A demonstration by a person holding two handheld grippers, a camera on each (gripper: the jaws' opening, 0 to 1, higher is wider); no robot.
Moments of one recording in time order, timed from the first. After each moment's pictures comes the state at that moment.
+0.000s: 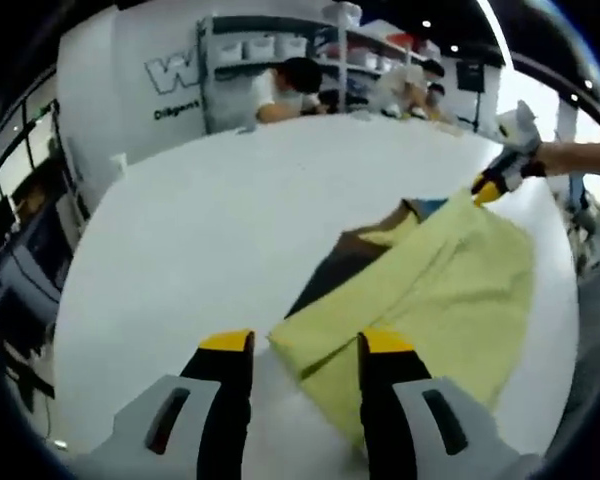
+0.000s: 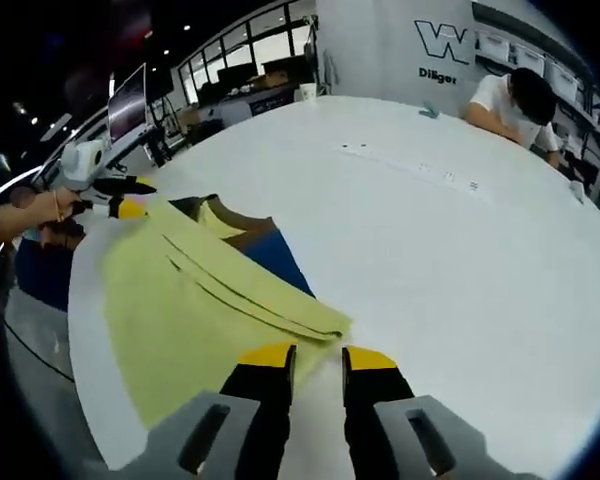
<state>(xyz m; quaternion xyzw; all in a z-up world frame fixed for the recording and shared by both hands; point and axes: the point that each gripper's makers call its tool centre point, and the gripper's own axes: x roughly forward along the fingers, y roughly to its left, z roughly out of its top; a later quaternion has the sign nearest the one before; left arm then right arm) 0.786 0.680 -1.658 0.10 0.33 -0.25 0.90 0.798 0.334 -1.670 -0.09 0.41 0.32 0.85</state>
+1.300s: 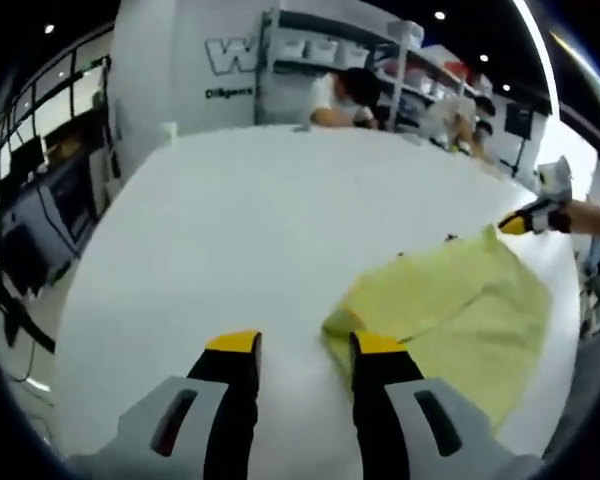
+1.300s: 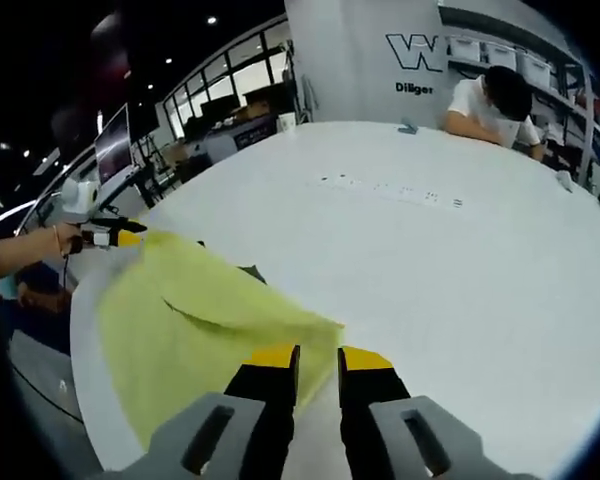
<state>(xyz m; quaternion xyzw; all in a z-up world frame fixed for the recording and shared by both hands) 0.804 0.717 -1.651 0.02 0.34 -0.18 0.92 0.827 0.338 -1.651 -0.03 0.38 0.30 0.87</state>
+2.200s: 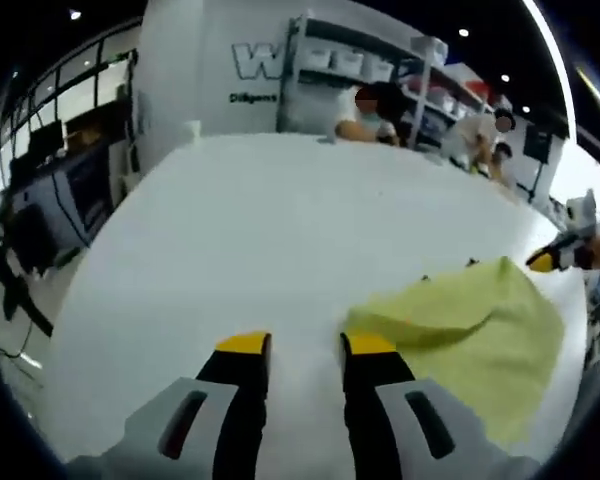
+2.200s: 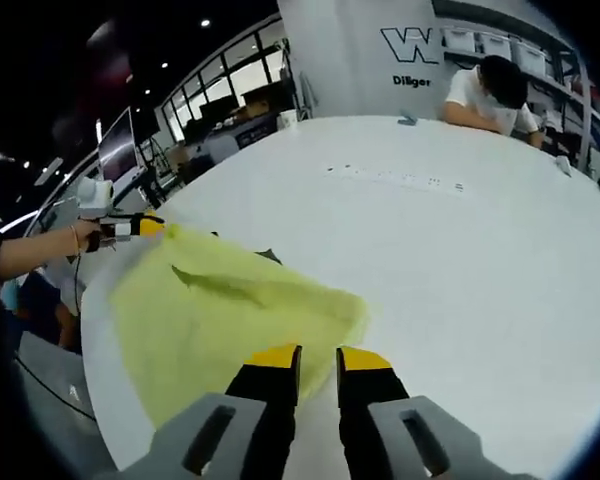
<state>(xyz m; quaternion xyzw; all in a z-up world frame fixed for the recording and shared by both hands) 0.820 0.732 -1.659 -0.02 0.33 -0.15 0.93 0.804 0.340 -1.654 -0.01 0.39 0.31 0.87</state>
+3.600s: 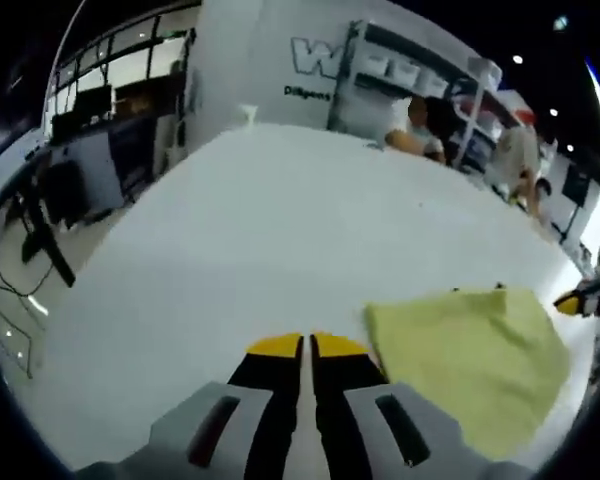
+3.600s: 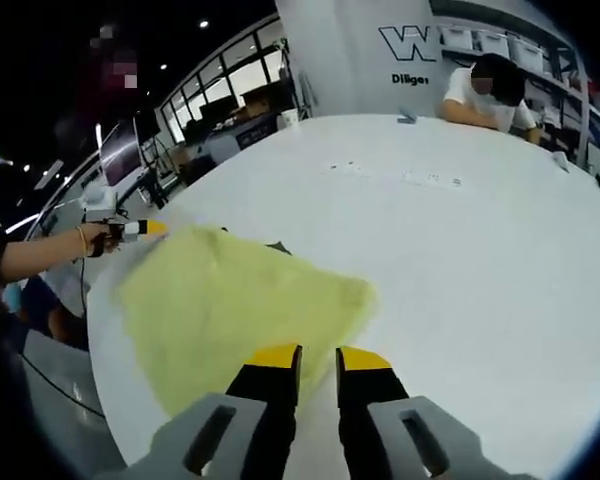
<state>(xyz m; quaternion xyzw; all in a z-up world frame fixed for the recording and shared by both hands) 0.803 0.760 -1.658 -0.08 0.33 -0.04 0.94 0.776 0.335 -1.648 -0.01 0.39 0.30 0.87</state>
